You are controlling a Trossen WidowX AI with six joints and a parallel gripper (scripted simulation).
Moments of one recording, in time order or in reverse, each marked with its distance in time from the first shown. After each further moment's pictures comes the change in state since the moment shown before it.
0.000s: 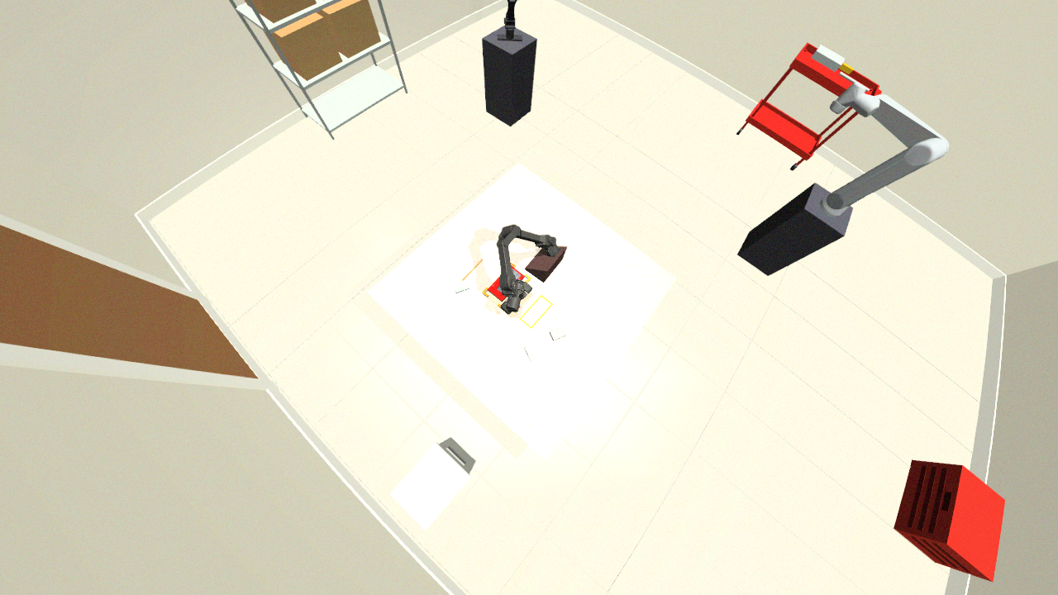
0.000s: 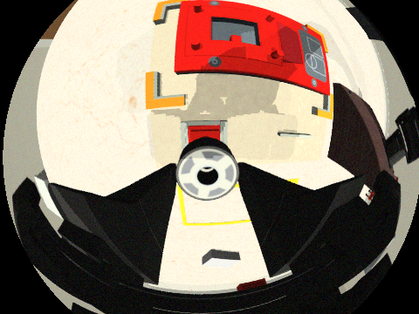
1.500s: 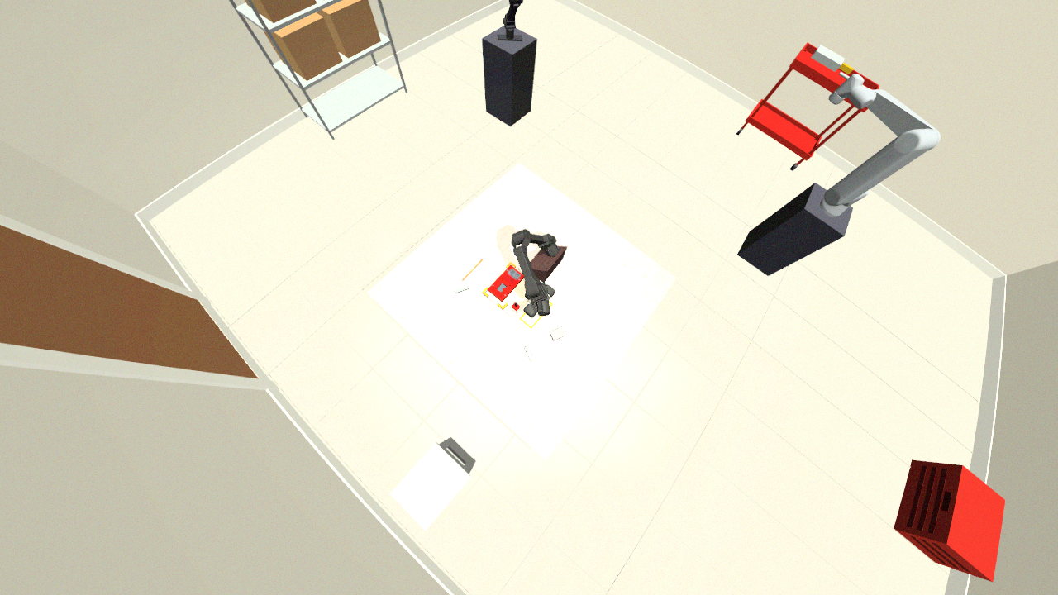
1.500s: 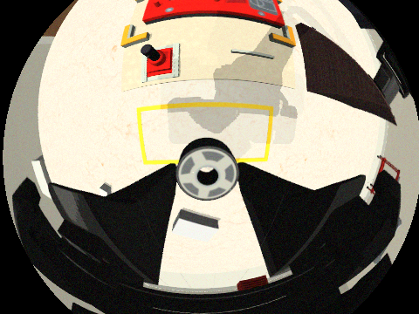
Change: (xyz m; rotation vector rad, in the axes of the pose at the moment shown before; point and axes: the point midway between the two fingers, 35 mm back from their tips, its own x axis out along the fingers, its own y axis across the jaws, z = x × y) arm -0.028 -0.056 -0.105 0.014 0.017 0.002
